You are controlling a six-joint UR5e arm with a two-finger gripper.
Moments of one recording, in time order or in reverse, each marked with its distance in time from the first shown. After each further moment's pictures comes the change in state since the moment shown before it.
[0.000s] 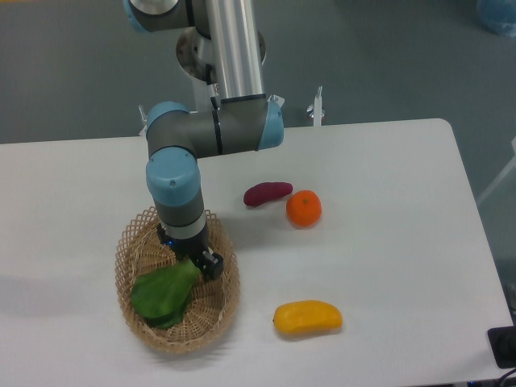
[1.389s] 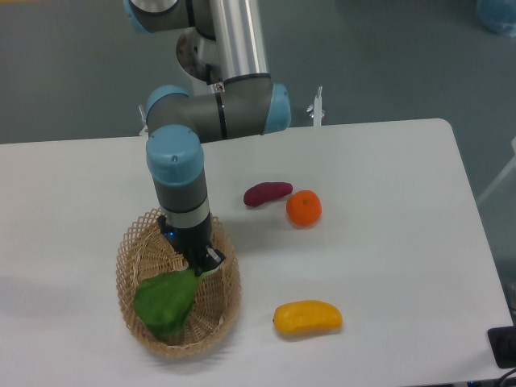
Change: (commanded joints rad) arm 0.044 0.089 0.043 -0.014 -0.021 0.012
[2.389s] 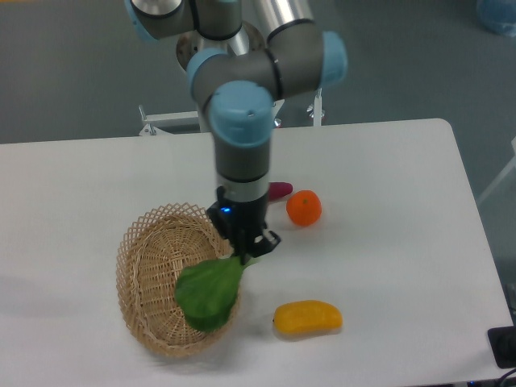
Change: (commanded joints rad) arm 0.262 0.054 0.245 -0.363 -0.159 0.242
